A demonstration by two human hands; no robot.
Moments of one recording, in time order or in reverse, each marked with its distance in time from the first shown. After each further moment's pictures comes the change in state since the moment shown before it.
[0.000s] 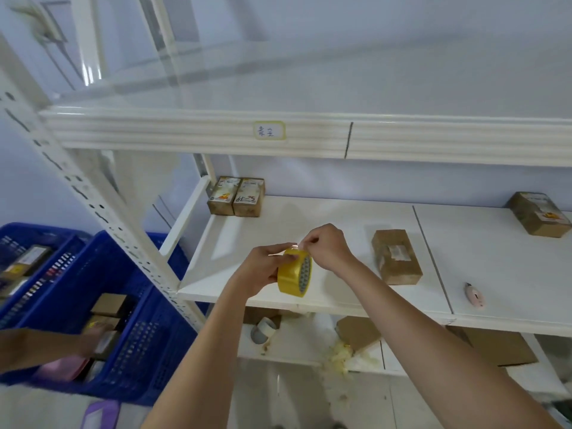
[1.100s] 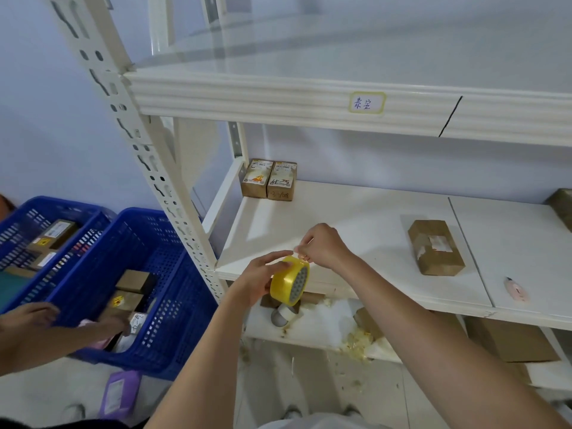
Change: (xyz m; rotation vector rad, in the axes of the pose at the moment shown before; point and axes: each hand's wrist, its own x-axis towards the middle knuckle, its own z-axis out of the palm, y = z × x) left_hand -0.026 -0.071 -0.101 -0.094 0.024 -0.058; right_hand -0.013 -0.052 0.089 -0.131 -0.147 0.022
